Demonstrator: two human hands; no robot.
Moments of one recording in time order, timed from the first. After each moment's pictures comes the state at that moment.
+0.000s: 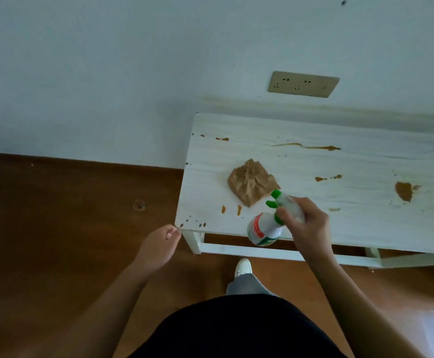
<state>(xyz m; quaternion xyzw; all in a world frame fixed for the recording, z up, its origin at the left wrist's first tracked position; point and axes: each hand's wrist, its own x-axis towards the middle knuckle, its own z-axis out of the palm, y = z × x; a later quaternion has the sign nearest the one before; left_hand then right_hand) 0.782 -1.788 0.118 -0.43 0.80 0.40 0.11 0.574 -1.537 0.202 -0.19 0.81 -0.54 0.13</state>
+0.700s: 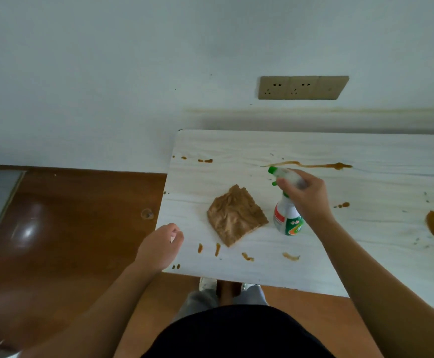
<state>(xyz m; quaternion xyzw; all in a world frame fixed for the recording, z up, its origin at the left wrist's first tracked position) 0.619 -1.800 0.119 -0.41 0.86 0.26 0.16 0.325 -1.586 0.149 -0.14 0.79 -0.54 0.23</state>
